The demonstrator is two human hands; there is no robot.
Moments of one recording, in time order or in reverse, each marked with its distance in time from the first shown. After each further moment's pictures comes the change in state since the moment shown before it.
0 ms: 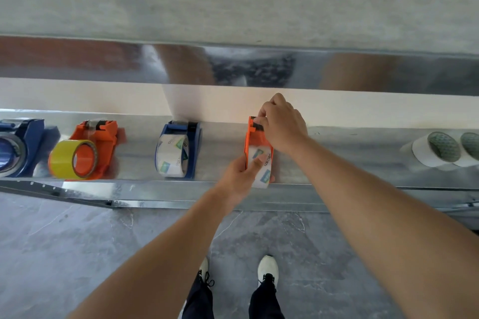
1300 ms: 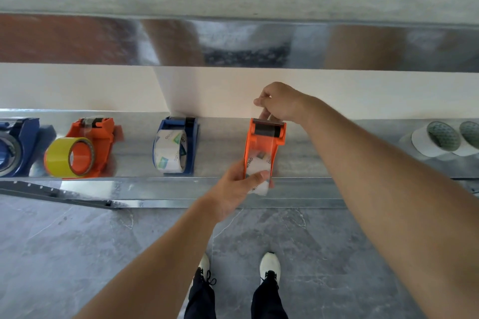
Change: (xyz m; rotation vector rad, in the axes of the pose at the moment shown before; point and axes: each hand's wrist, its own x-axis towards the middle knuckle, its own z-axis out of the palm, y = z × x) left_hand -0.021 -0.020 -0.012 -0.128 -0.218 0.060; right_hand 0.031 -0.004 -0.043 0.395 -0.464 0.236
